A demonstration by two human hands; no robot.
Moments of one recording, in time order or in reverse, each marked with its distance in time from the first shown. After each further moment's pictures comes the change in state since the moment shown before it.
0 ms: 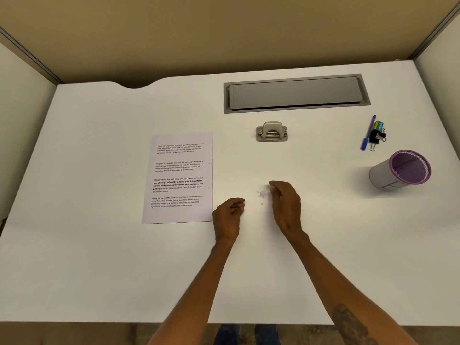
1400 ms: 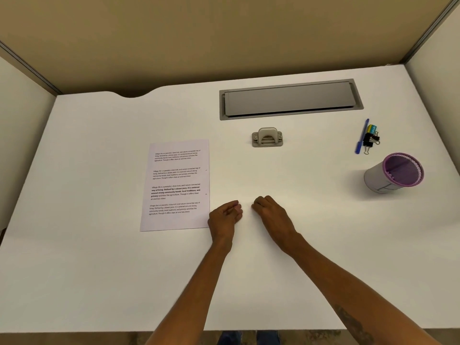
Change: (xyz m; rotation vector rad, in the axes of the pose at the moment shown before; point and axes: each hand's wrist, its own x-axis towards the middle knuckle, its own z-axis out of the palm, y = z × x) left_hand 0.012 -0.002 0.007 -0.494 0.021 -0.318; right_hand -0.011 -0.007 -0.006 -0.470 -0.437 -0.412
